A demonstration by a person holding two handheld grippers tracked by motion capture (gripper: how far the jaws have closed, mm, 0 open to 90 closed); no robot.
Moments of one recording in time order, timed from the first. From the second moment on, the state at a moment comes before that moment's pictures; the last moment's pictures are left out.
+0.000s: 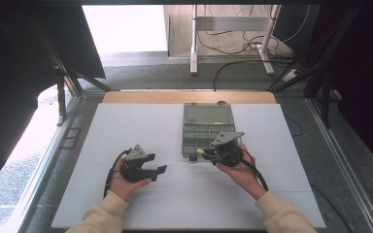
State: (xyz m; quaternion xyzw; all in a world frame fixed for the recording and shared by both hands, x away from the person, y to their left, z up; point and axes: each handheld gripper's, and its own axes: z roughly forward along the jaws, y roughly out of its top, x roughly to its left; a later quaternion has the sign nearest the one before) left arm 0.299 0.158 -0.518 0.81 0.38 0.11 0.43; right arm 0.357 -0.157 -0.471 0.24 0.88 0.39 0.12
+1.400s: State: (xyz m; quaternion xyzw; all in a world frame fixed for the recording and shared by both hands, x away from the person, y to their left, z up) left arm 0.299 0.158 -0.517 0.81 0.38 0.11 0.44; right arm 0.405 -0.130 -0.471 0.29 0.86 0.39 0.13
